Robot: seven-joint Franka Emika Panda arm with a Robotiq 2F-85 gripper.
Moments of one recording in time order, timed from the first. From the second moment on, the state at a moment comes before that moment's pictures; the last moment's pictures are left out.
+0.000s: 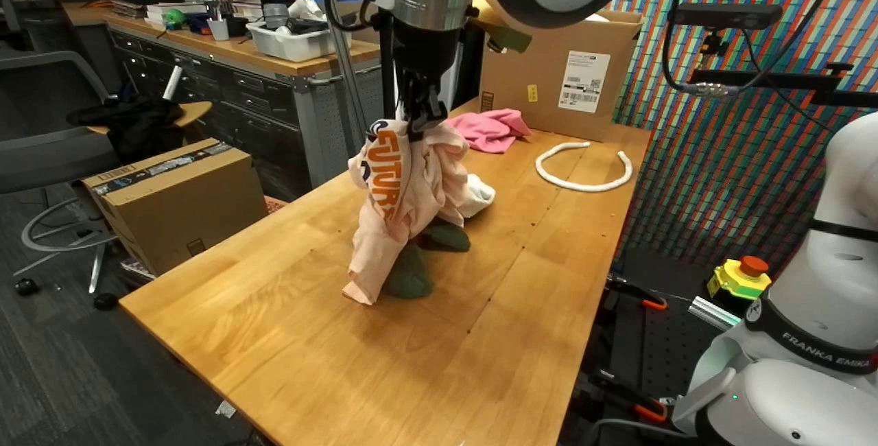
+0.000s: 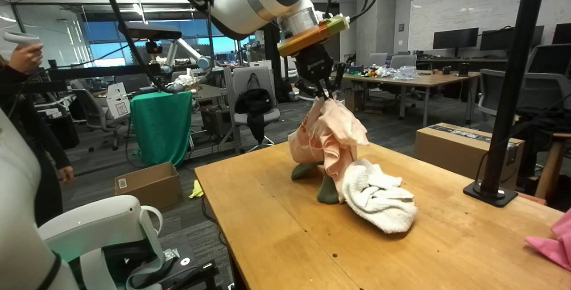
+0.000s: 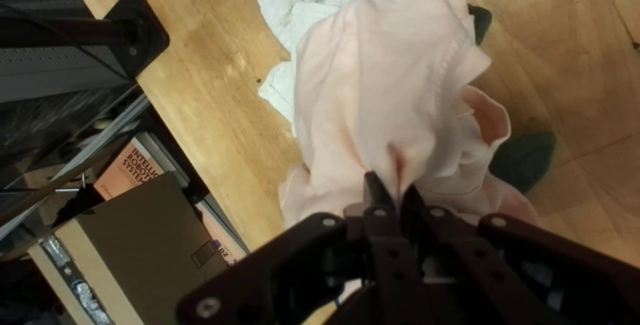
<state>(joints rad) 0.16 -0.09 0.15 -2.14 -0.37 2.23 -0.43</state>
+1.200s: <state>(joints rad) 0.19 0.03 0.18 -1.84 -0.41 2.18 -0.42</state>
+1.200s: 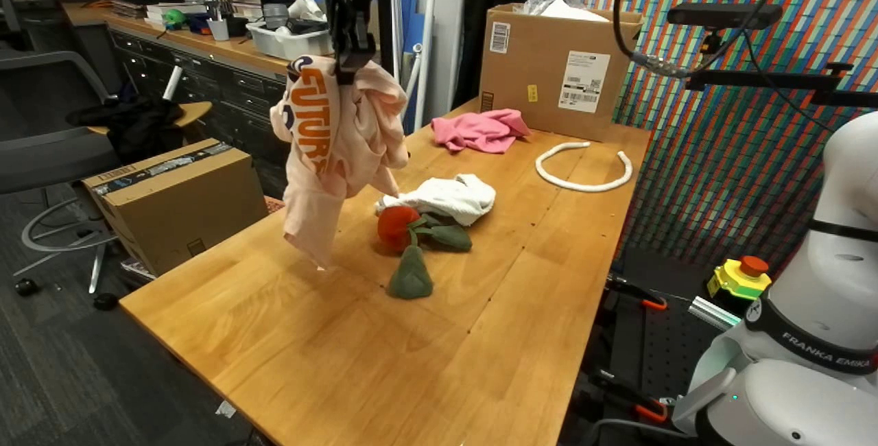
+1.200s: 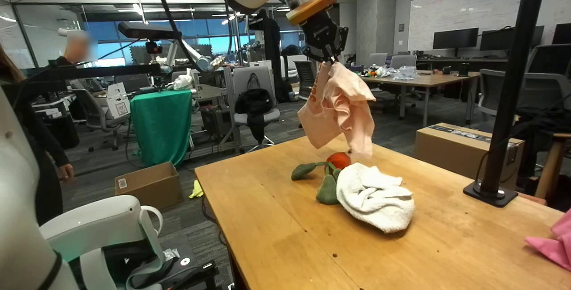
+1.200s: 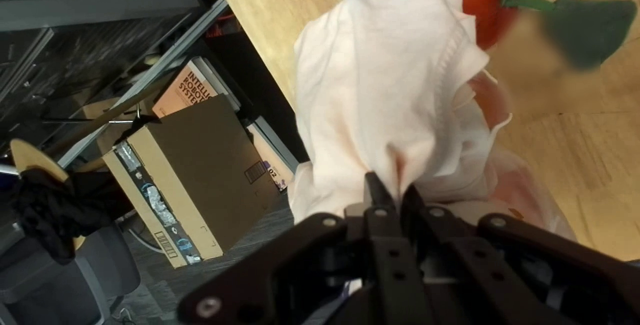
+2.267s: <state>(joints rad) 0.31 0.41 0.21 -1.38 -0.46 1.85 -0.51</state>
